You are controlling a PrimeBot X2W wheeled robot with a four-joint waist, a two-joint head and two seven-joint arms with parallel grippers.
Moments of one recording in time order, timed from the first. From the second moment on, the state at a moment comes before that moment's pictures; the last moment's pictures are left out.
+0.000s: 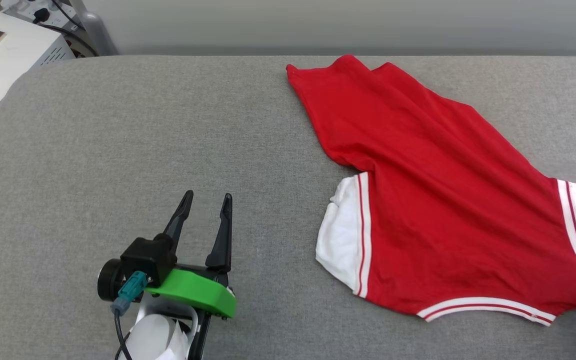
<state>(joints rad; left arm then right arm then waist) -0.13 0.06 -0.15 0.15 -0.22 -0.13 -0.26 -0.12 -0.32 -0.37 0.27 0.08 0.13 0.46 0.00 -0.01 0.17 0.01</state>
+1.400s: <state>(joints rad) -0.41 0.13 -0.44 0.17 -0.28 -0.12 0.58 -0.07 -0.05 -0.20 -0.08 0.07 0.13 -0.18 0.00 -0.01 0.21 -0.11</state>
